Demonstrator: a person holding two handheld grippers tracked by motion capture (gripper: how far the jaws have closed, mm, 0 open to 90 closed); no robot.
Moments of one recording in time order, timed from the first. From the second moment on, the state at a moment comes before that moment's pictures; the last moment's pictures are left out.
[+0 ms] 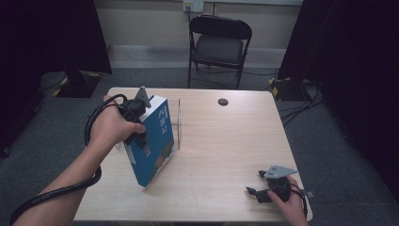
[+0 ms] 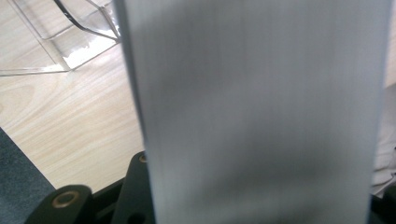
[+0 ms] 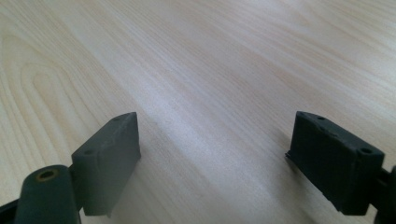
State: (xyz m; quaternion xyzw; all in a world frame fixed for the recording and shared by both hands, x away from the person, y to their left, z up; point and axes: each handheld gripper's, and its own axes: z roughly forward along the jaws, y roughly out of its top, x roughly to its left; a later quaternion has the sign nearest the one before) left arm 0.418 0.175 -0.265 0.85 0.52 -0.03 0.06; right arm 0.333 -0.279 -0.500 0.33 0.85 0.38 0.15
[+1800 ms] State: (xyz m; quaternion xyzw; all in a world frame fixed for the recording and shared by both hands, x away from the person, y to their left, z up) left arm 0.457 0.157 -0.258 0.82 0.57 -0.03 0.07; right arm 0.333 -0.280 -0.500 0.33 0.85 0.37 0.15
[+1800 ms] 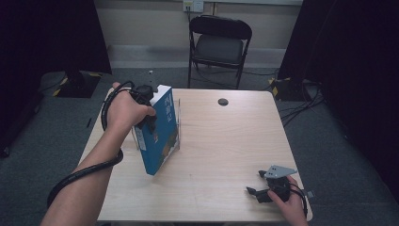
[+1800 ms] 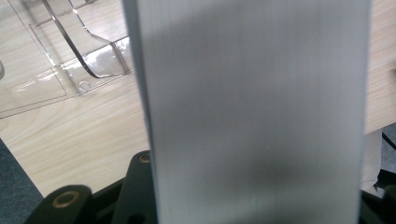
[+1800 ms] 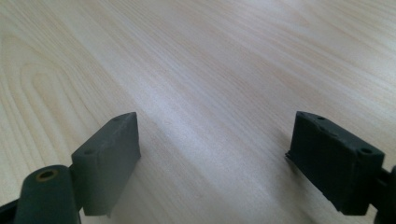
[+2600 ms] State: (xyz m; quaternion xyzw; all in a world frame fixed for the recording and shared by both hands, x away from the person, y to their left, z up) left arm 0.475 0.158 -0.263 0.80 0.59 -0.03 0.09; right arm 0.333 -0.280 -0.500 0.33 0.85 0.37 0.15
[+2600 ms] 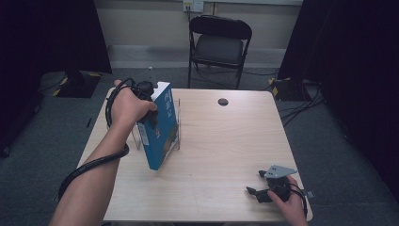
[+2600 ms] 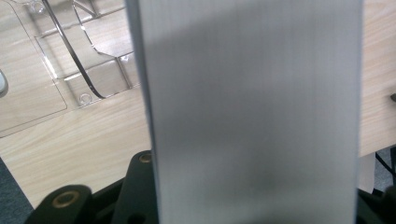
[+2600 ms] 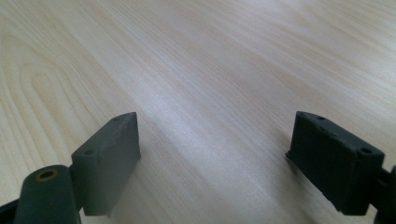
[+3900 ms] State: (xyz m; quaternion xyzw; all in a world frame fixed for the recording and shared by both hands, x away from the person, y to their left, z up) left arm 0.499 0.154 -0.270 0.79 0.60 -0.03 0.10; right arm 0.333 -0.280 -0.500 0.33 0.85 0.37 0.15
